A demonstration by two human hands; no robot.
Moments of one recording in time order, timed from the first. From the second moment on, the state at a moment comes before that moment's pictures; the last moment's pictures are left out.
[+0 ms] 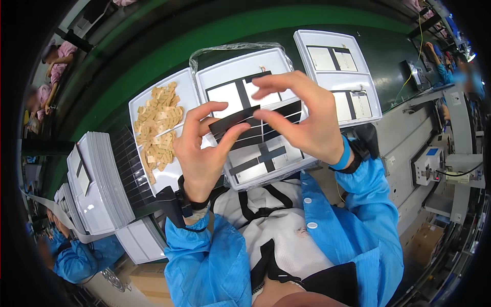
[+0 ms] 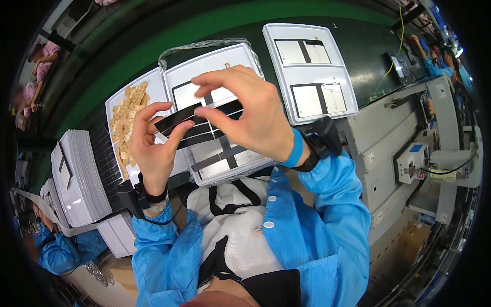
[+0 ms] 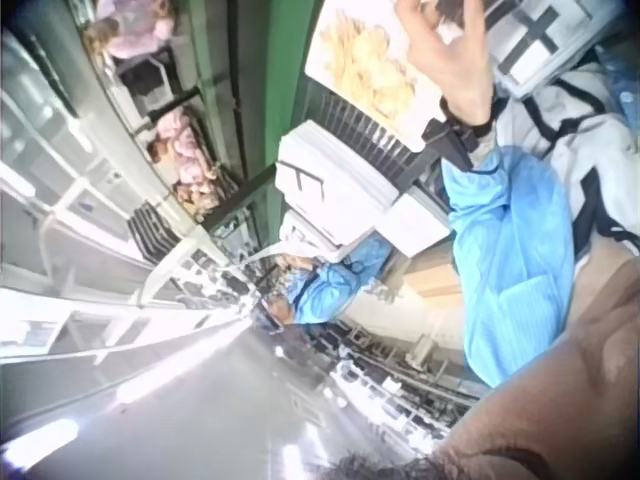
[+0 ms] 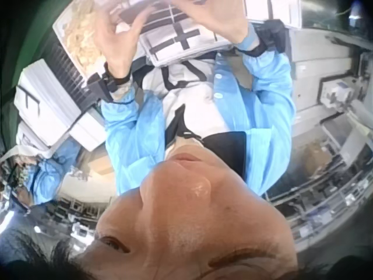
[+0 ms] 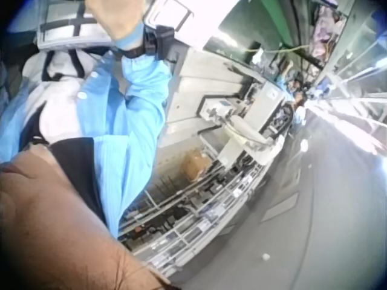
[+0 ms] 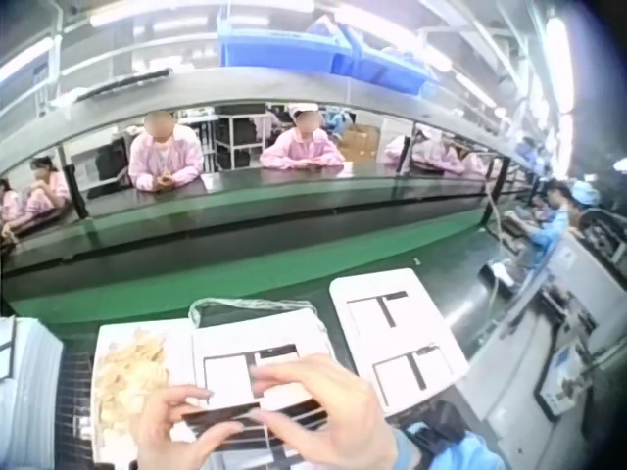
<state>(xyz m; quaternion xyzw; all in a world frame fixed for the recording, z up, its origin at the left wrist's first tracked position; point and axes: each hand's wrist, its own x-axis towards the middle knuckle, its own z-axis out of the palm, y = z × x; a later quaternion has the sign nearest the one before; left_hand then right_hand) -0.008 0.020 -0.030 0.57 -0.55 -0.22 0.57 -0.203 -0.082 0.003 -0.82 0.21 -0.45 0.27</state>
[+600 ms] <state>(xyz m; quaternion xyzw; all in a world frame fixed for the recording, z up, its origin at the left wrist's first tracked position) -0.017 0.047 -0.040 0.61 -0.69 -0.28 0.27 -0.276 -0.094 -0.091 -0.69 0.43 -0.22 0.55</state>
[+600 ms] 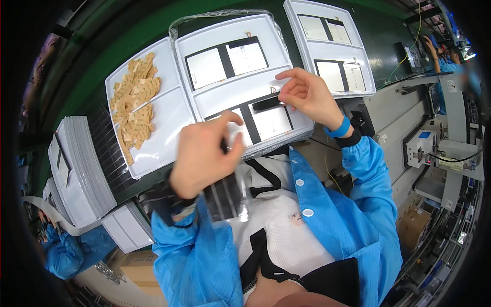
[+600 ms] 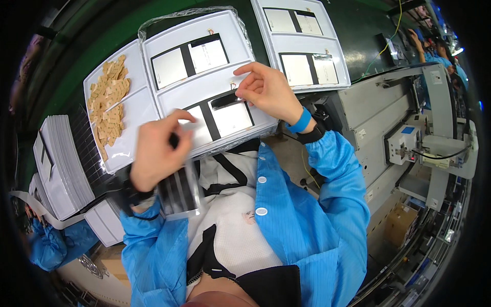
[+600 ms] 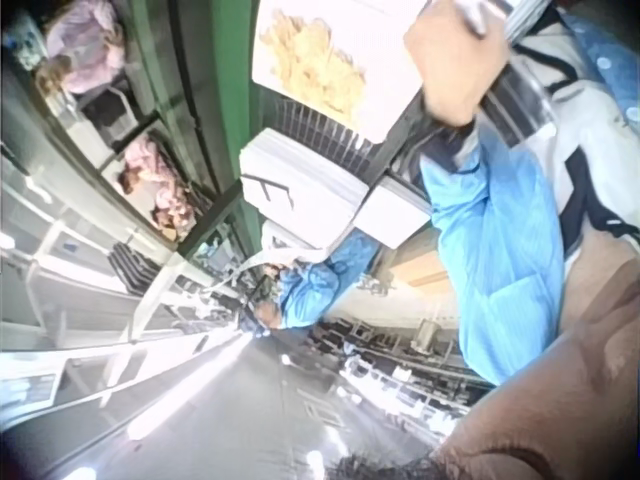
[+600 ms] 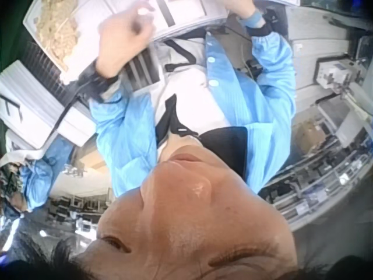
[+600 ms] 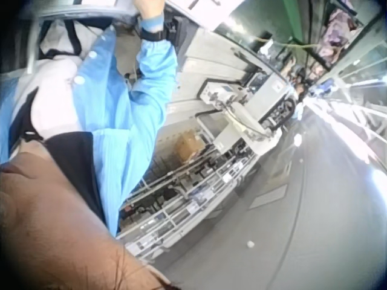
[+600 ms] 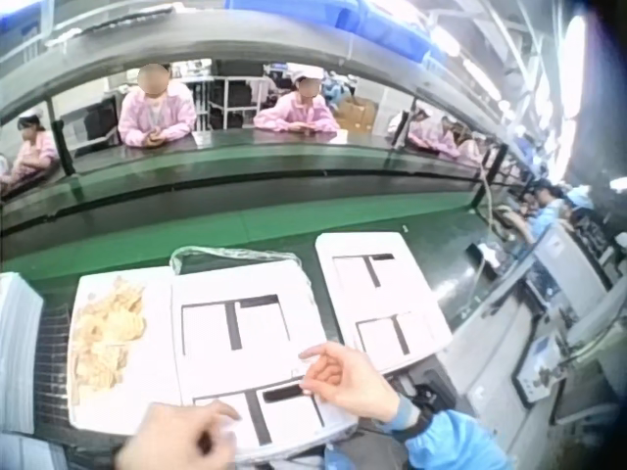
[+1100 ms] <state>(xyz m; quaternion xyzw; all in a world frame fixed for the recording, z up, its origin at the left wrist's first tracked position) -0.052 0.044 -0.125 0.60 -0.73 -0.13 0.30 -0.269 -0.099 -0.103 -0.70 0.44 -0.22 0.52</state>
